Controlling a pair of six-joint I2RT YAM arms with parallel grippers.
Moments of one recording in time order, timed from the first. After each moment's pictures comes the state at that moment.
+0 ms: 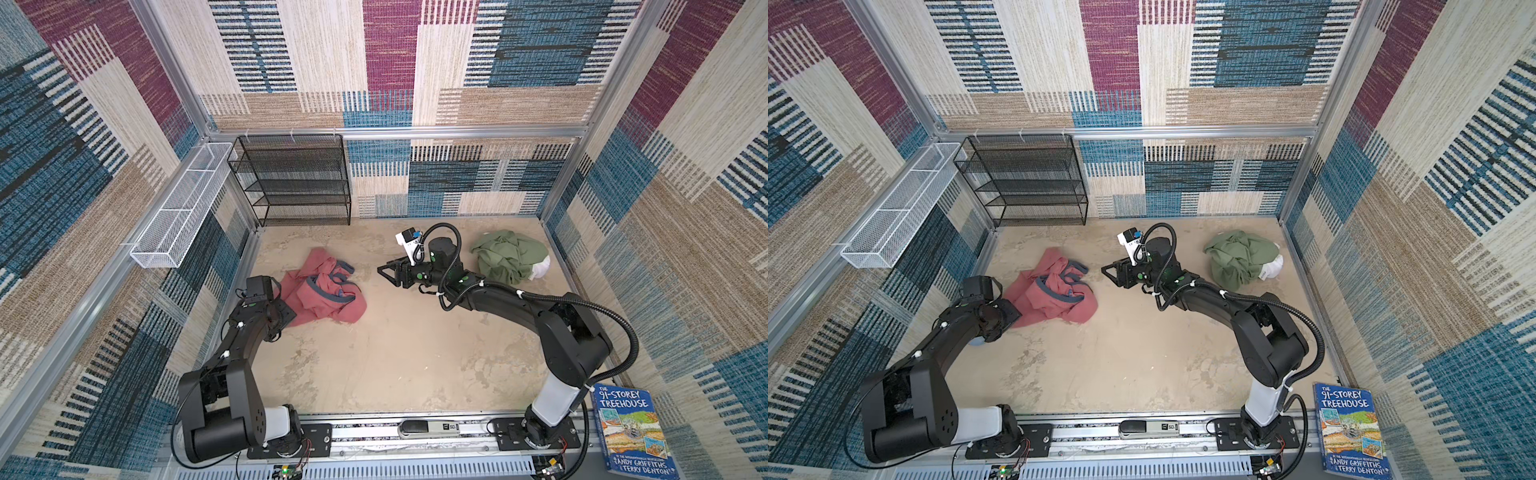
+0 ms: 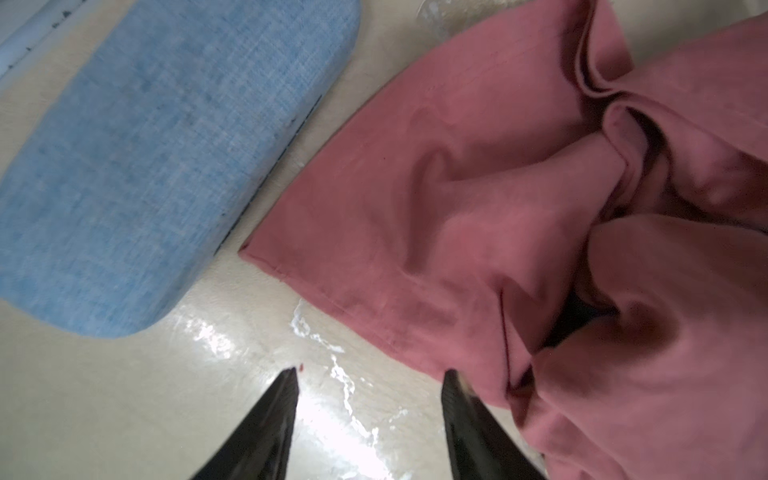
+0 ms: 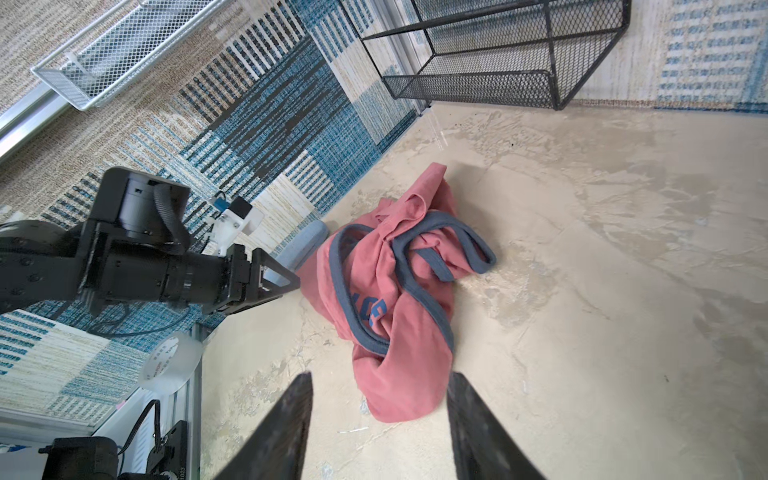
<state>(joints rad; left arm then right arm) 0.23 1.38 0.78 -0.51 -0.01 -0.59 0.62 1.76 1.16 0.27 -0.51 0.39</state>
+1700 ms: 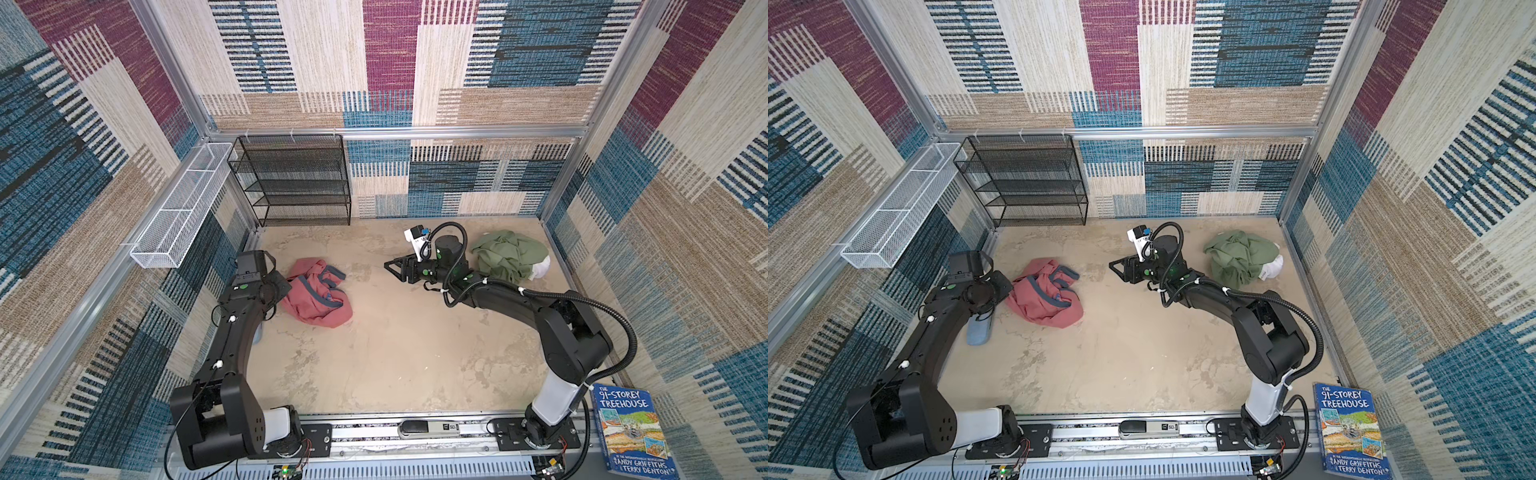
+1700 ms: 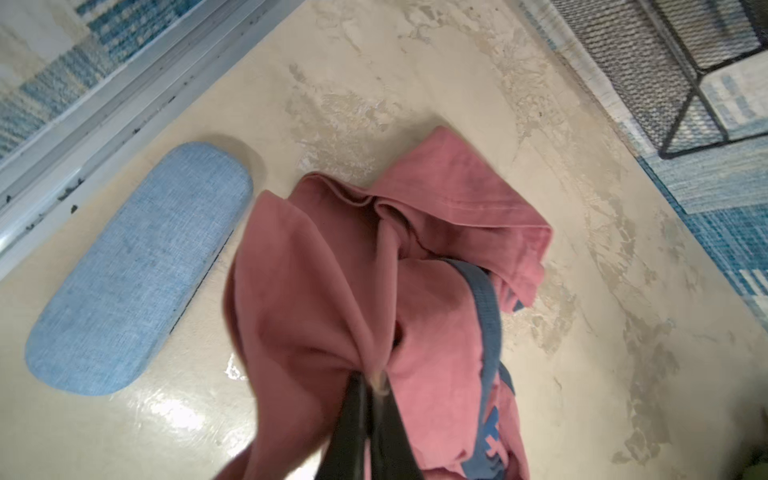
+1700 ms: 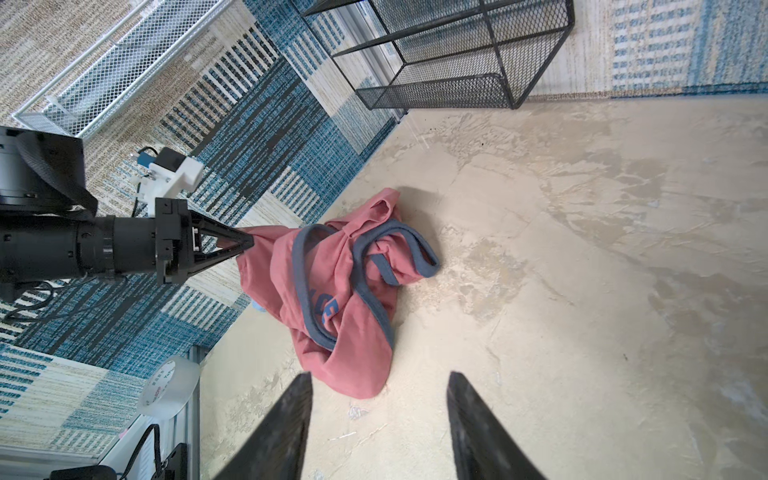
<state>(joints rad) 0.16 1.31 1.03 -0.62 0.00 -0.55 0.56 1.77 1.15 0.29 -0.51 0.44</state>
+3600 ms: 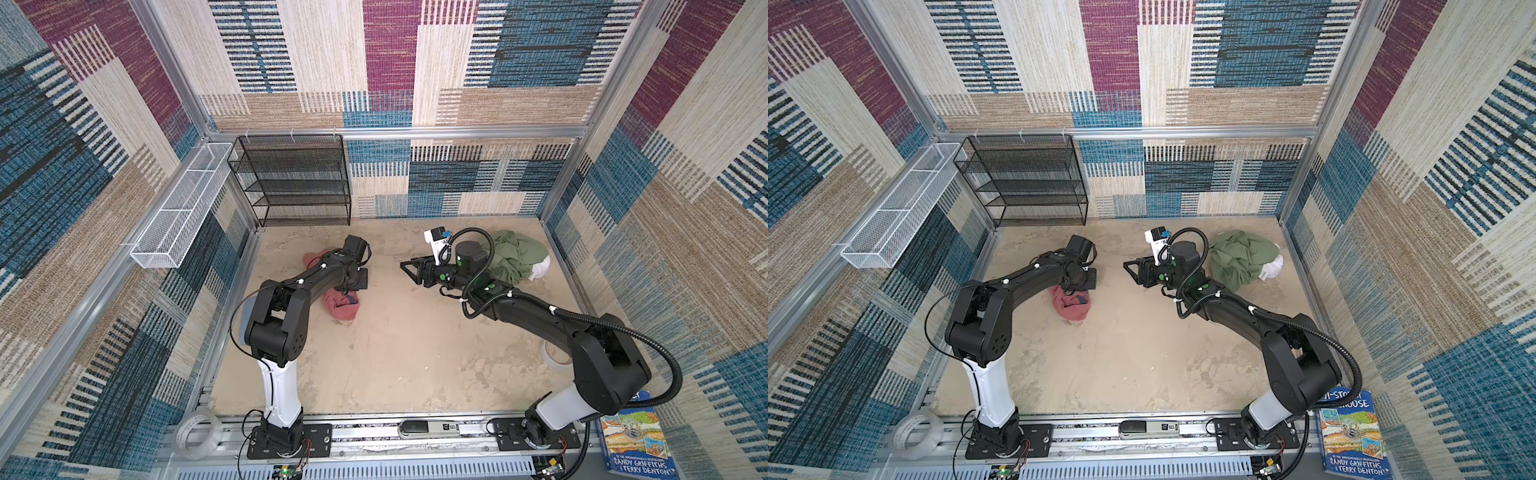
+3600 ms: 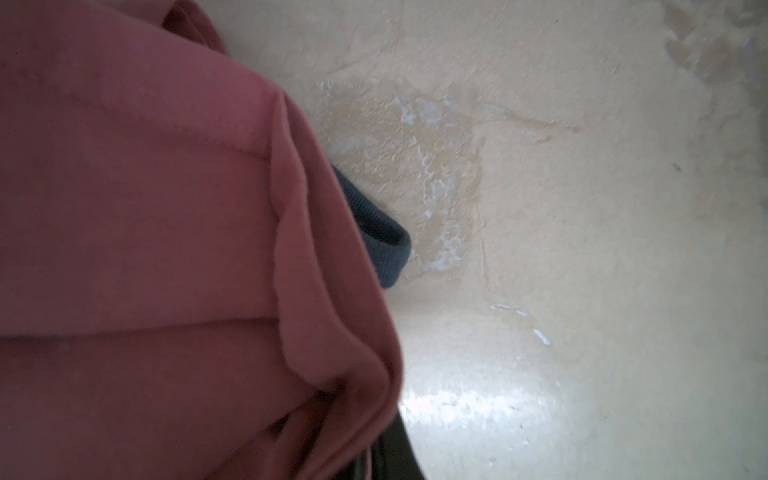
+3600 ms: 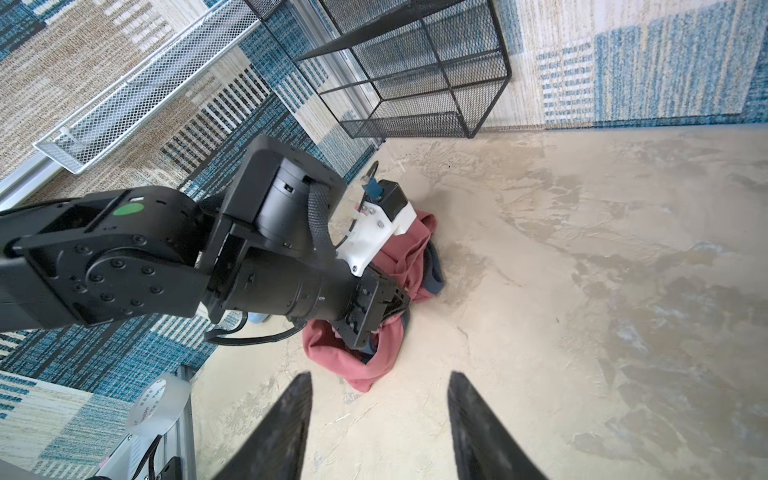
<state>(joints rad) -0.37 1.96 1.39 -0.58 -0.12 -0.32 0.53 1.55 0.98 0.28 -0.43 0.45</state>
